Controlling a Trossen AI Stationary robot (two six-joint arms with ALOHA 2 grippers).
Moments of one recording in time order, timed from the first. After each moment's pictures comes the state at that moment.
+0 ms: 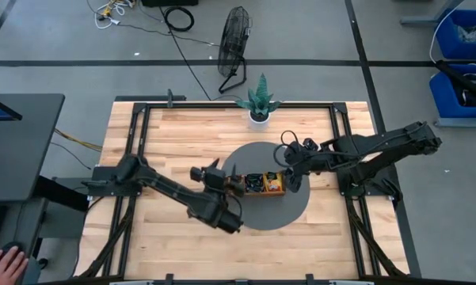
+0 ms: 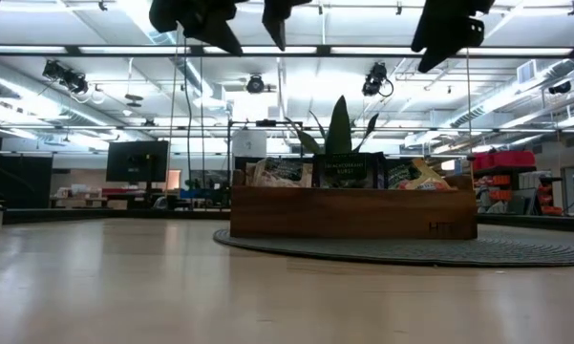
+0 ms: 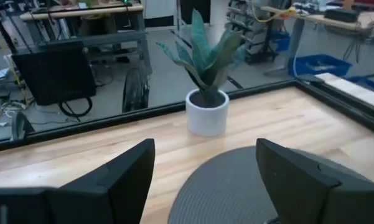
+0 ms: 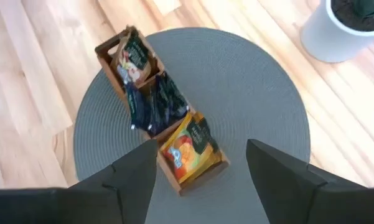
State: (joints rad) left arm -0.43 2.07 1.79 -1.52 -1.32 -1.84; right arm 0.22 1.26 1.21 -0.98 0.32 0.67
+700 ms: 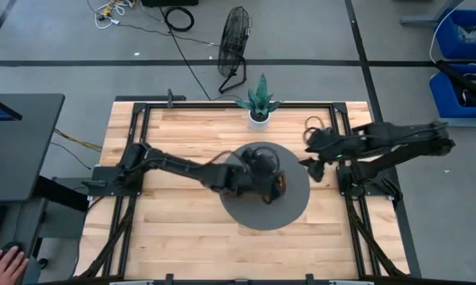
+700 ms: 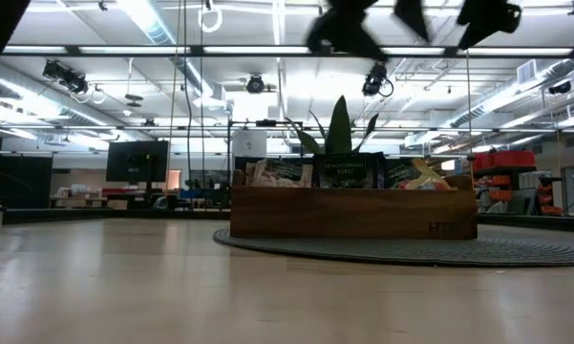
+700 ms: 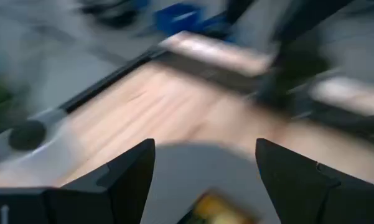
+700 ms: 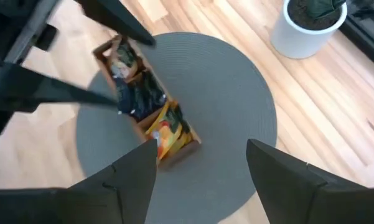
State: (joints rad) left arm -0.21 2.07 1.79 -0.30 -0.77 -0.43; right arm 0.17 1.03 1.21 -1.15 0.28 0.63
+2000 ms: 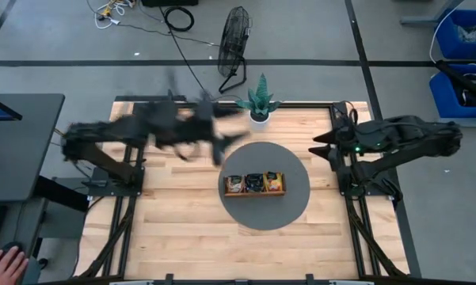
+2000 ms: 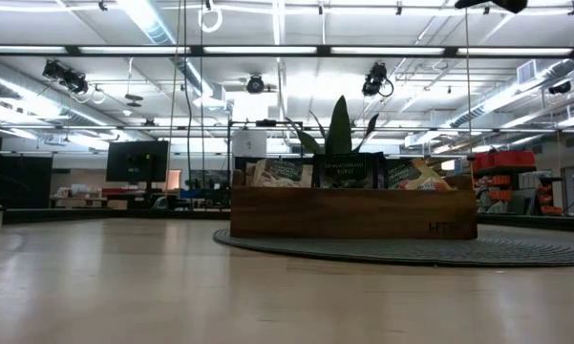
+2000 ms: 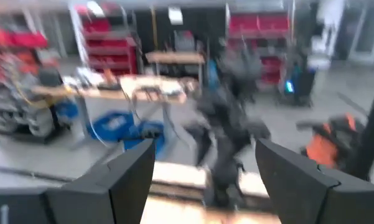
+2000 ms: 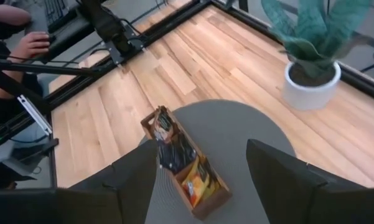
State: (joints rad) left arm -0.10 1.49 1.79 -0.30 -0.34 -0.01; right arm 0.20 0.82 1.21 -1.01 0.36 0.67
